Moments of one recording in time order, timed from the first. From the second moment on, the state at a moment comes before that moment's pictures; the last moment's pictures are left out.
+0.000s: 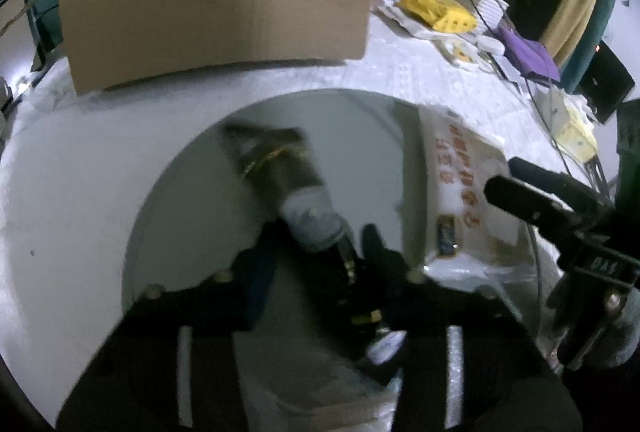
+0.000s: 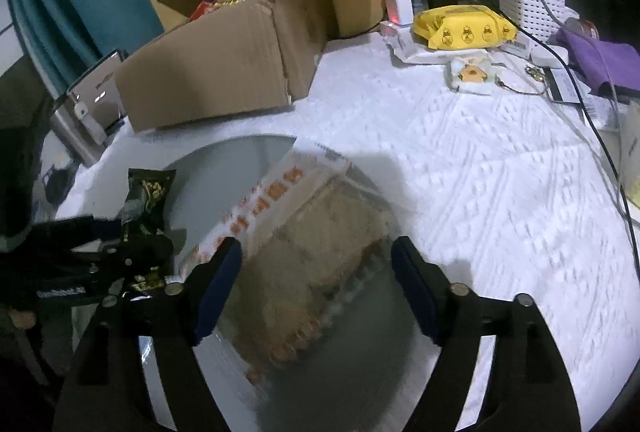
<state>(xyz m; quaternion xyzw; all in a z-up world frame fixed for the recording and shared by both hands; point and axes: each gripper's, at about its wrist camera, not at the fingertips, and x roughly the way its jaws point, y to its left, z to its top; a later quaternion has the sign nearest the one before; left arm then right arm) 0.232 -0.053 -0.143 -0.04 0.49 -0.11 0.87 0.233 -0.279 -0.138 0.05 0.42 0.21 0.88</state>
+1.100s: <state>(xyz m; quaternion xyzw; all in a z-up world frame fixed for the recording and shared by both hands) 0.220 0.025 -0.112 -0.08 0.42 -0.10 0.90 0.245 -0.179 -0.146 -0.07 0.44 0.20 0.87</state>
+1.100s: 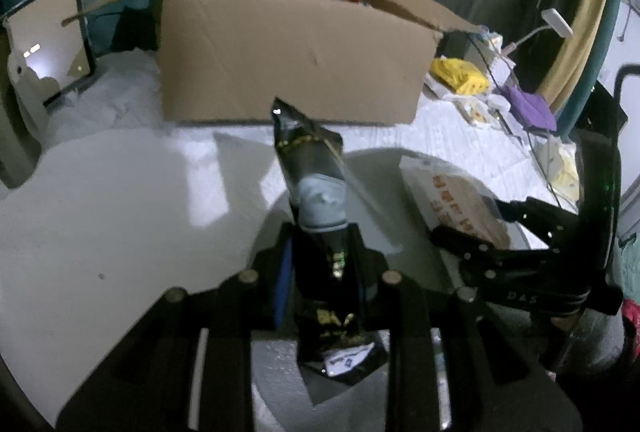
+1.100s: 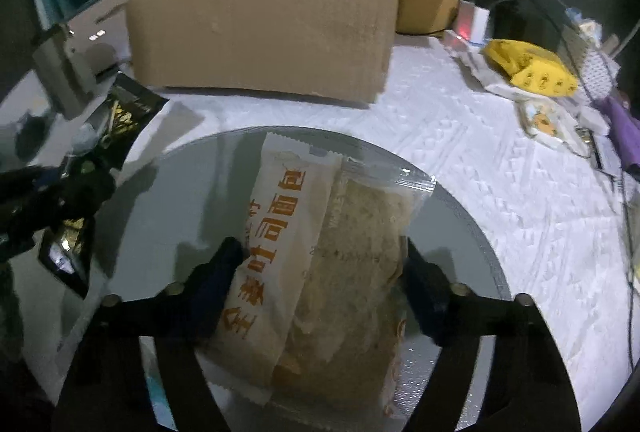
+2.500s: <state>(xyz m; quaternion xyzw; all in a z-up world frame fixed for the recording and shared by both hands) 0.344 0.086 -0.012 -0.03 0.30 -0.06 0.95 0.359 -0.093 0.002 -0.07 0.30 0.33 0.89</state>
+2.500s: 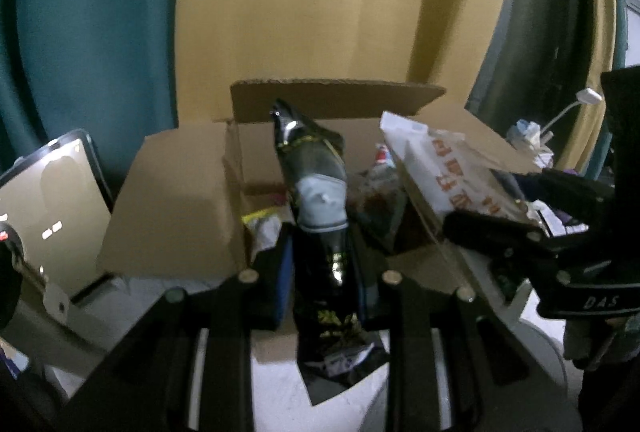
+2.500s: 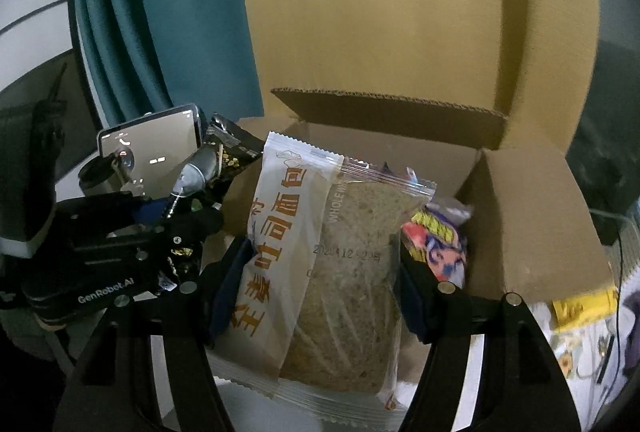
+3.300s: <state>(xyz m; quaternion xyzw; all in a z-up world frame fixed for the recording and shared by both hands) 0.432 0.114 -0.020 -0.09 0.33 -0.04 0.94 0.474 -0.046 0.003 -0.06 0.31 0.30 0.90</state>
